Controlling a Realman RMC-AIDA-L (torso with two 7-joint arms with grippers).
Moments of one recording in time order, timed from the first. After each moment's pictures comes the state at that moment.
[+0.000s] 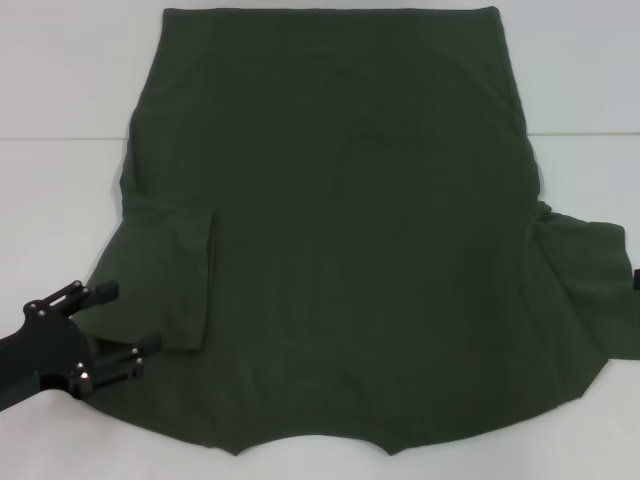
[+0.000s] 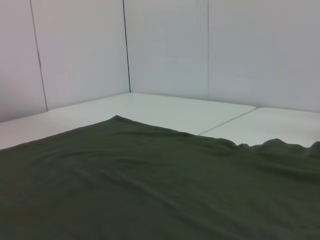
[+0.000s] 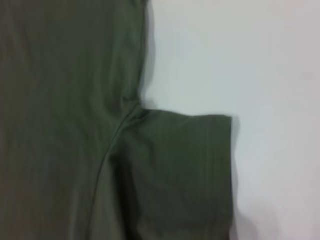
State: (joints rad) left arm -0.30 -2.15 0.36 0.72 2.04 1.56 -0.94; right arm 0.63 1.95 -0.61 -0.87 -2.70 -1.35 2.62
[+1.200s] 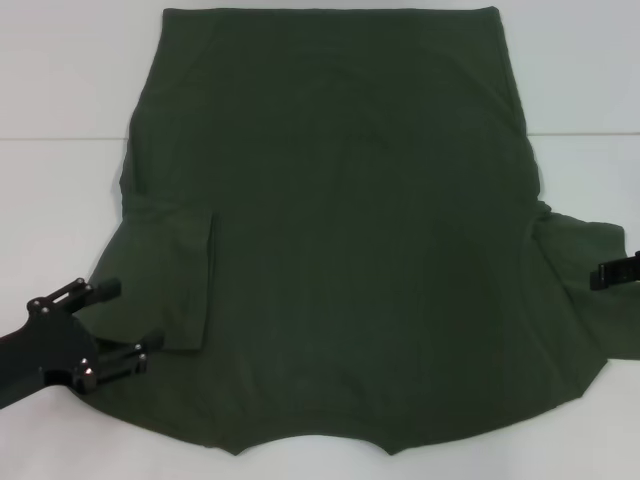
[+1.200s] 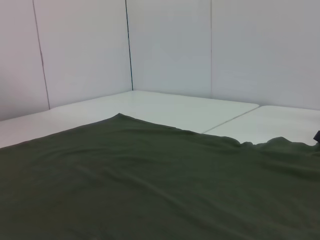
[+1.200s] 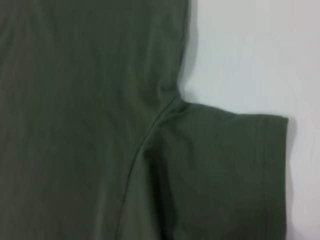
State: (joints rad) left arm -0.31 -2.15 0.36 0.71 2.04 1.54 -0.94; right arm 0.68 1.98 -0.68 -0.79 -2.69 -1.26 2.61
